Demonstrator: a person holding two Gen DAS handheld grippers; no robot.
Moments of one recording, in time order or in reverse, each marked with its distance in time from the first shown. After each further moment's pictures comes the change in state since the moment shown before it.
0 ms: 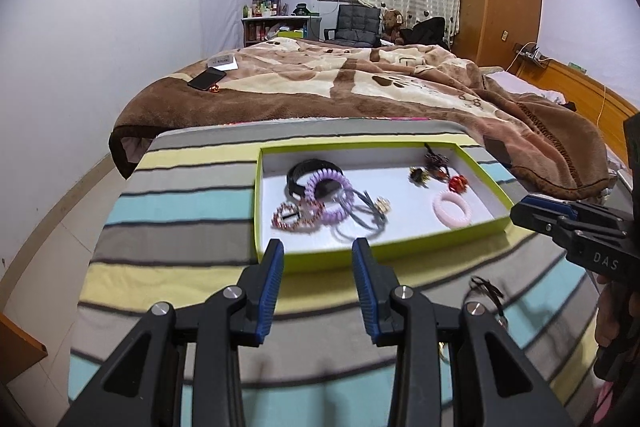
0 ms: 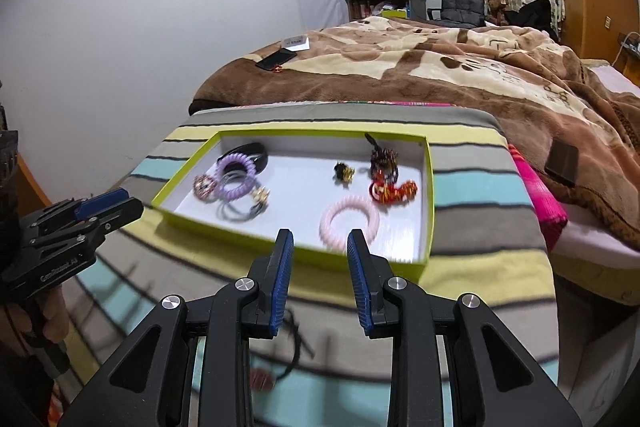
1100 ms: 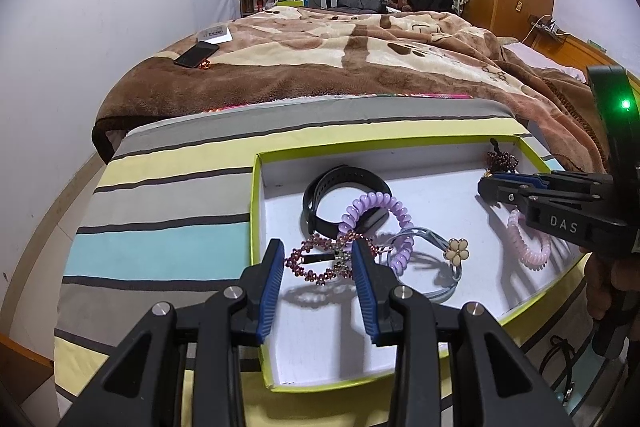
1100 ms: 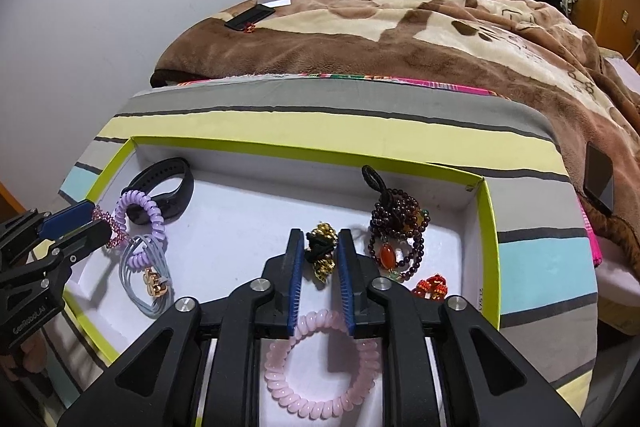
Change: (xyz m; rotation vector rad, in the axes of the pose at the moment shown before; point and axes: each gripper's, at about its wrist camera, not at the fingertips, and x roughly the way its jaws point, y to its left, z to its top) left arm 0.103 0.017 0.040 0.036 0.119 0.030; right arm 0.141 -0.024 0.060 -0.006 0.166 -0.054
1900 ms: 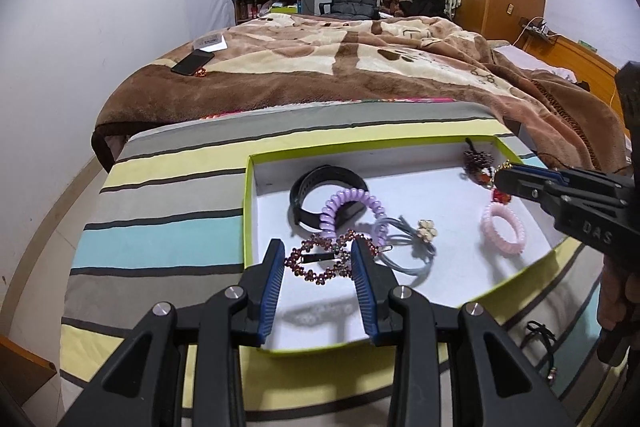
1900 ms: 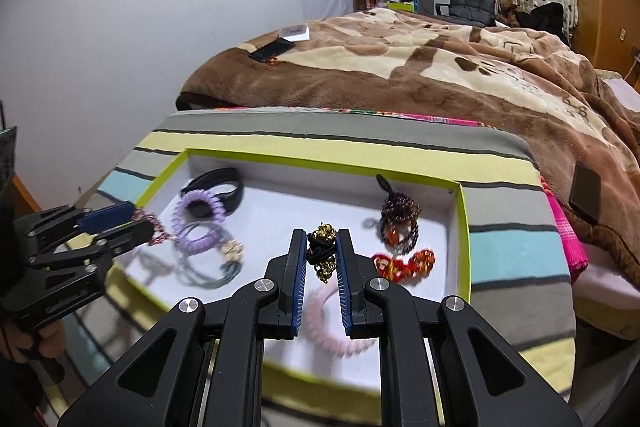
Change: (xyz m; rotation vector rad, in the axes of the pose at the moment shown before) left arm -0.019 -0.006 -0.008 0.011 -0.017 -0.019; right arm -0.045 0.009 -0.009 -0.026 -0.104 0.026
